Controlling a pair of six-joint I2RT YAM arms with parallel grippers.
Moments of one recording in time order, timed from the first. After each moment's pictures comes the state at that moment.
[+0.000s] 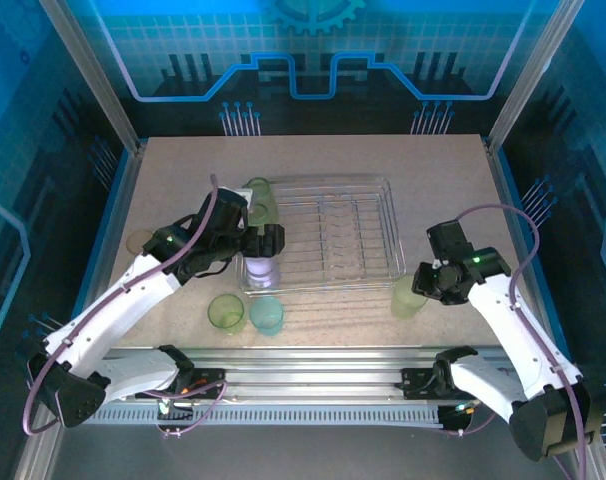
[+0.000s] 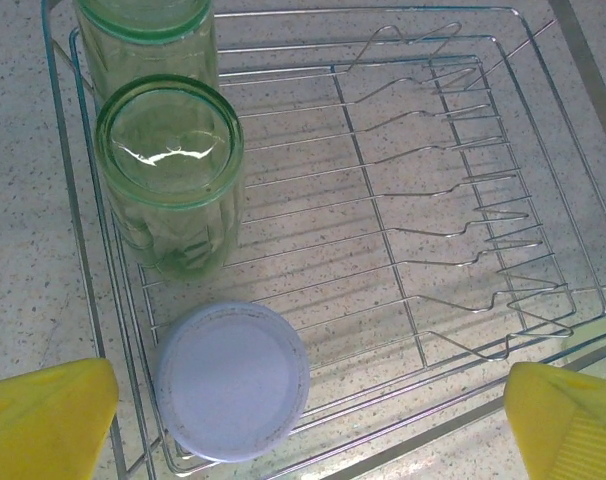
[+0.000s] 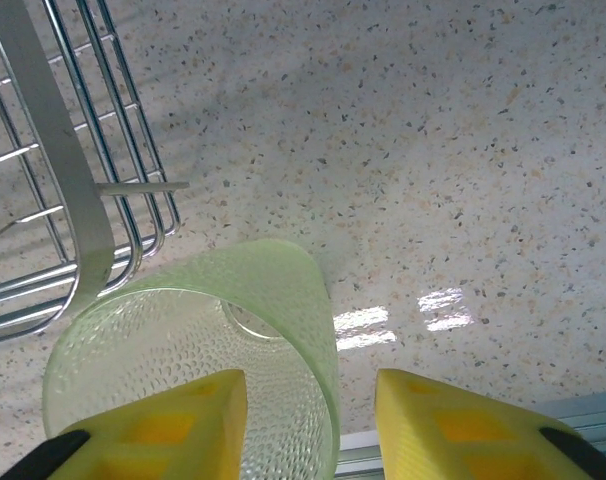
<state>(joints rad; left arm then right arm) -0.58 1.14 1.14 -0.81 -0.08 -0.51 0.25 0.99 0.85 -1.16 0.05 0.54</state>
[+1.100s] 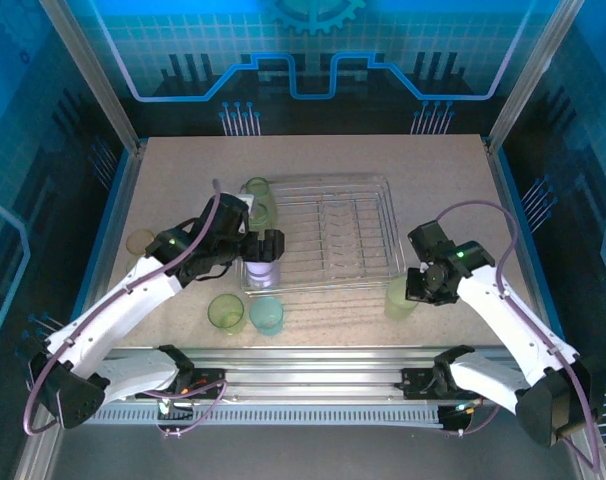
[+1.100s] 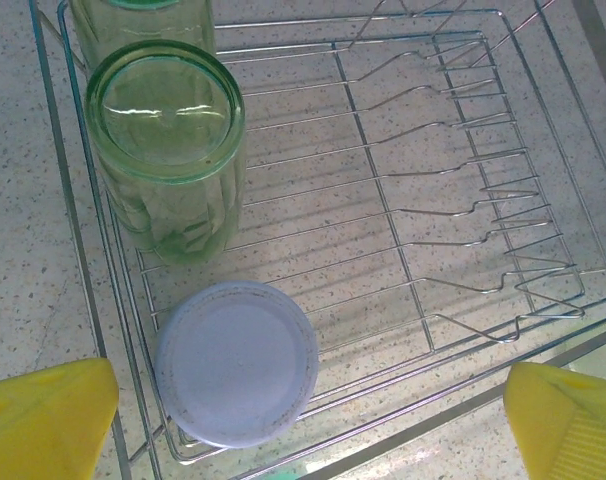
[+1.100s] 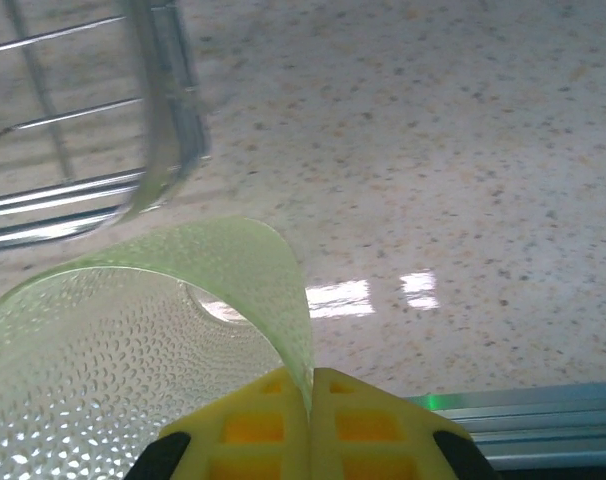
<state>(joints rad) -0.58 1.12 1.11 -0.80 -0.07 -0.50 0.36 1.05 0.90 -1.21 0.02 0.50</state>
